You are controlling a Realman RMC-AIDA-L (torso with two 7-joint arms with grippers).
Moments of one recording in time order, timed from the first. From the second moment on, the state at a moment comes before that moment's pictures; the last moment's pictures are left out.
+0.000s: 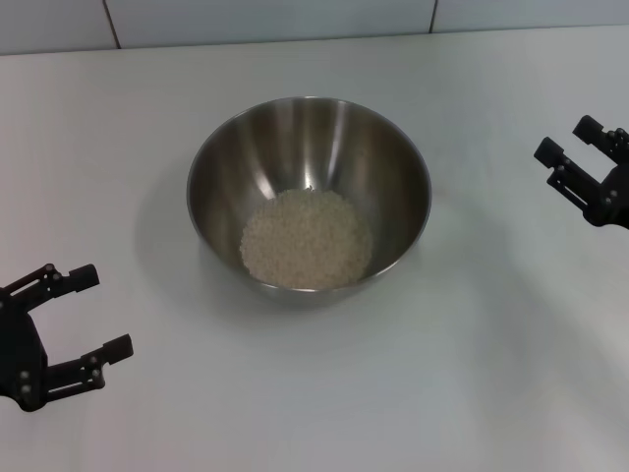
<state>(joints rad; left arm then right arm) -0.23 -2.00 0.60 0.55 1.89 1.82 -0.90 0.37 2.07 0.07 -0.25 -2.01 -1.58 0.75</state>
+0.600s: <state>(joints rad) -0.23 -2.00 0.61 0.56 1.89 1.83 -0.90 0.38 2.04 -0.36 -0.38 -2.01 -1.75 0.84</state>
